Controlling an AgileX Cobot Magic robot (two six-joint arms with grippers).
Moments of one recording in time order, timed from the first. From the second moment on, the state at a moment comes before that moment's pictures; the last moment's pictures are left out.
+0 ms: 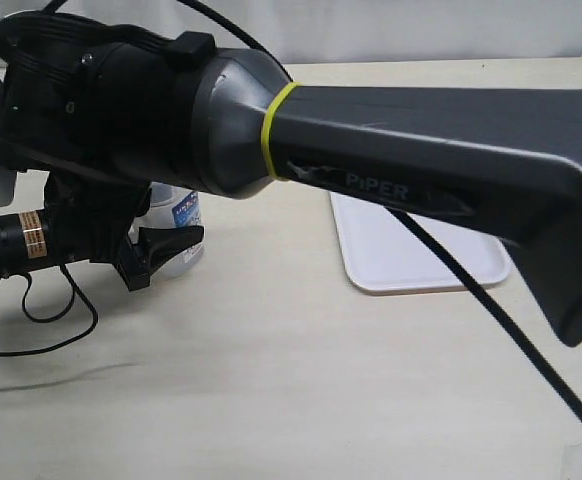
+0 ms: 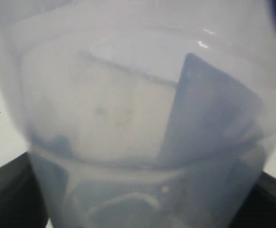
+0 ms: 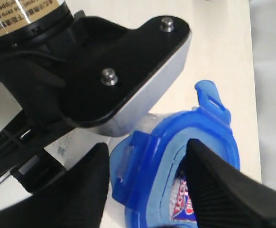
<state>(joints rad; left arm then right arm) -0.05 2.18 -0.69 1.08 -1.21 -0.21 1.06 2.14 -1.83 -0.61 0.92 -0.17</state>
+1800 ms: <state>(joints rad) -0.05 2.18 -0.69 1.09 -1.21 -0.21 0.90 1.88 -1.42 -0.46 0.54 -0.74</state>
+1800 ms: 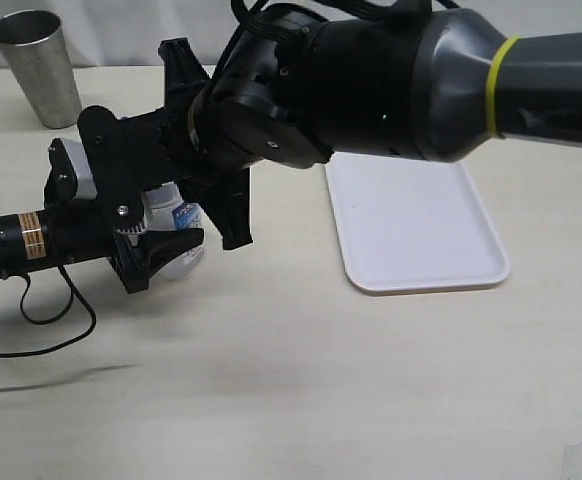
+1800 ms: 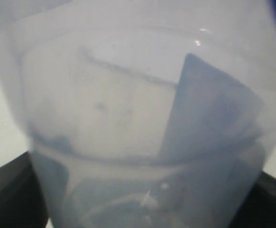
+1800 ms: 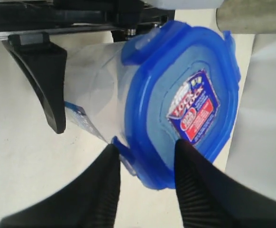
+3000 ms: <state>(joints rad) -0.05 2.18 -0.69 1.08 -1.23 0.20 0.72 1.72 -1.58 0.05 0.75 -0.26</state>
